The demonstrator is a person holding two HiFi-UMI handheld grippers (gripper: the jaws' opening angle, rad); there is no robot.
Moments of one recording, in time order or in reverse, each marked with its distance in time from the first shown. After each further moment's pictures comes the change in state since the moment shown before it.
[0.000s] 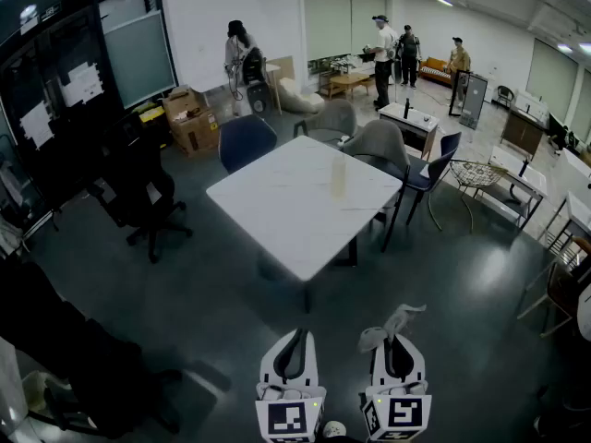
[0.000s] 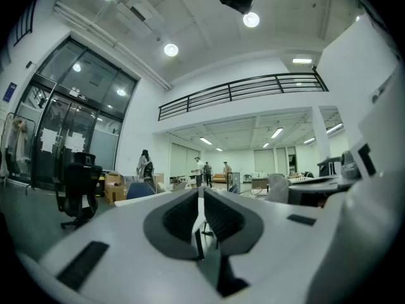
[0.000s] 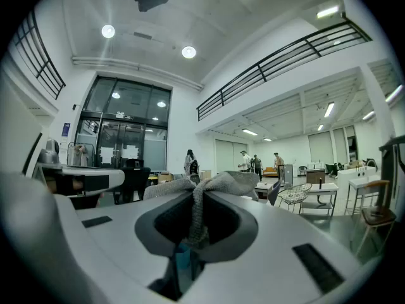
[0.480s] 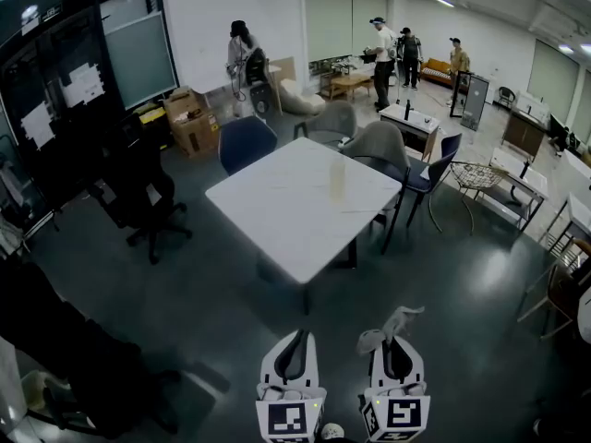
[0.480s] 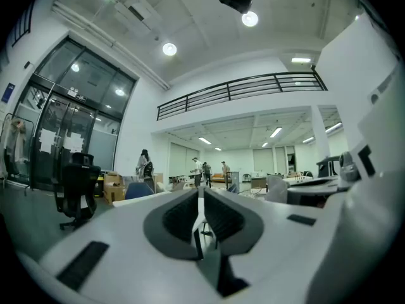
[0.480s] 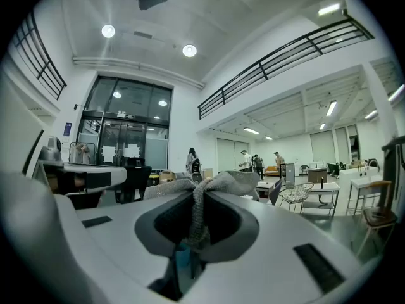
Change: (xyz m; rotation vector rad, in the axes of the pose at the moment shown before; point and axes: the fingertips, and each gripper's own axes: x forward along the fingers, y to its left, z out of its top) left arm 0.010 -0.011 -0.004 0.010 0.006 -0.008; right arm 0.005 -0.010 -0.007 -0.007 0.014 0.021
